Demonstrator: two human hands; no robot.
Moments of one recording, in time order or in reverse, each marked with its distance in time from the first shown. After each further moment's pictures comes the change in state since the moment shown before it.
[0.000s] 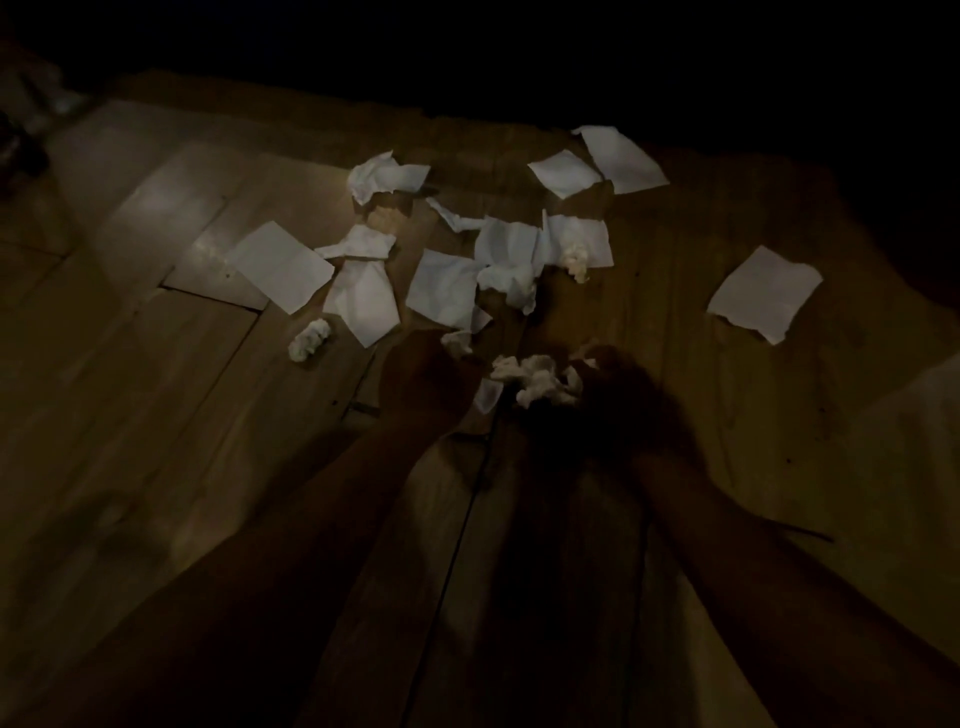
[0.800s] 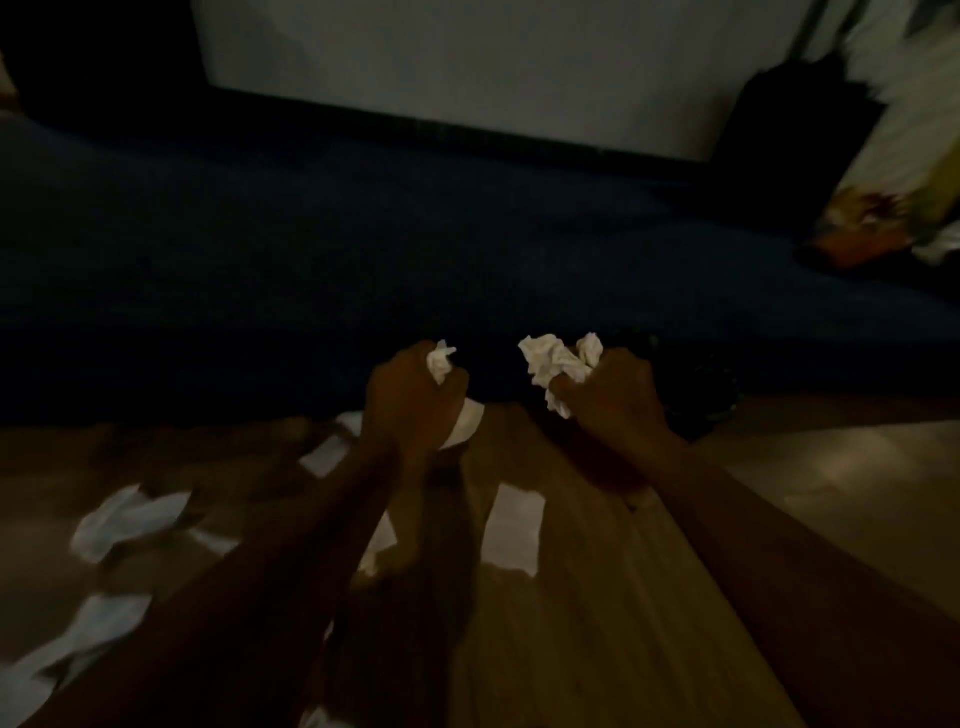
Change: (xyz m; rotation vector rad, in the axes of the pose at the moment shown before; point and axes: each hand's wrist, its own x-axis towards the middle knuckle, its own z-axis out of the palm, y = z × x) left_hand 0.124 0.328 -0.067 -0.276 -0.180 0.474; right_hand 0.050 0.054 -0.370 0.384 0.622 0.660
